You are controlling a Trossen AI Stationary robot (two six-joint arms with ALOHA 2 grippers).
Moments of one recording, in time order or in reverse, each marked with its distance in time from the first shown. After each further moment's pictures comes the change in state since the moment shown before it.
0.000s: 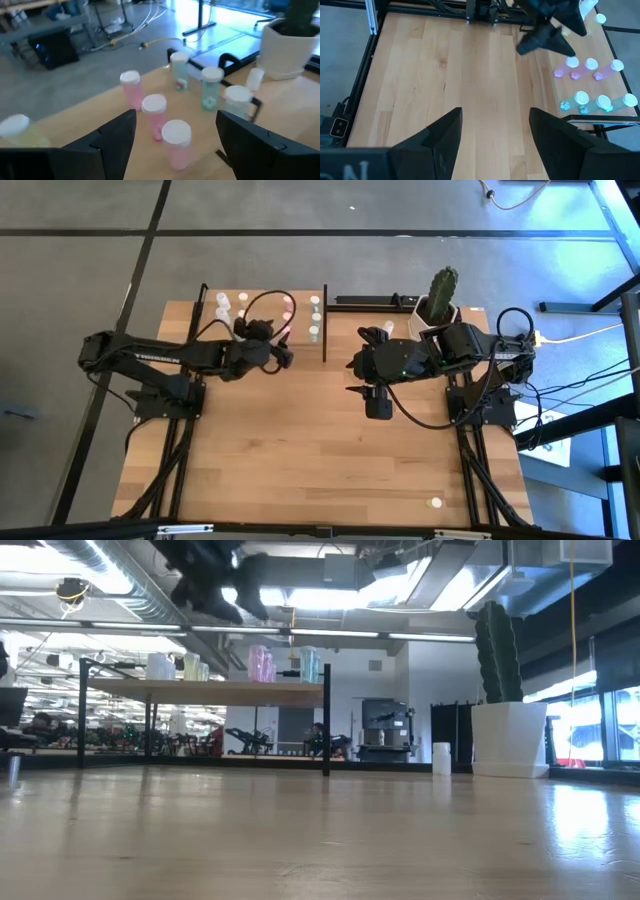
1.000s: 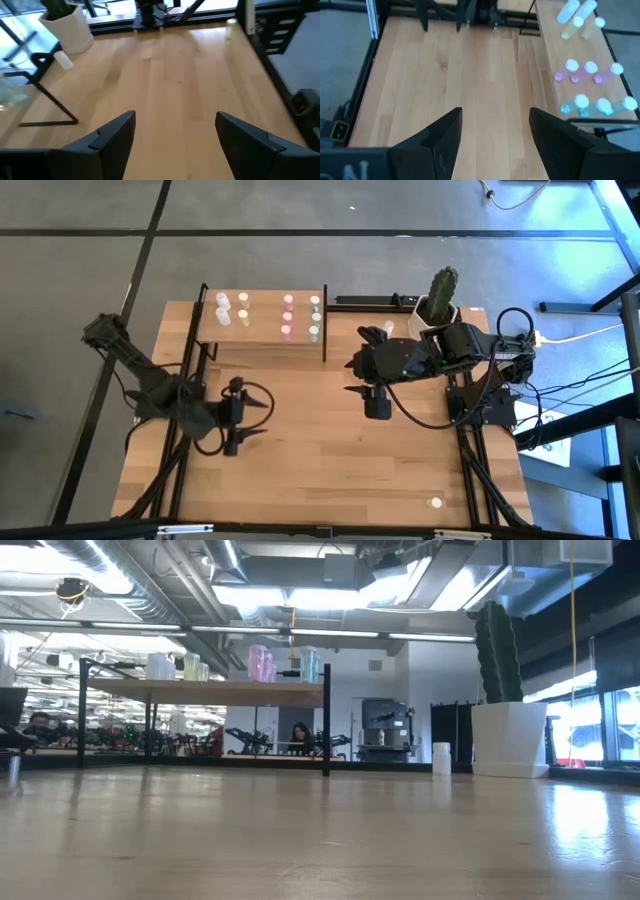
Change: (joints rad) left arm -0.693 -0.184 0.001 -0.233 0.271 0.120; right arm 0.000 0.000 0.000 0.010 0.000 -0.002
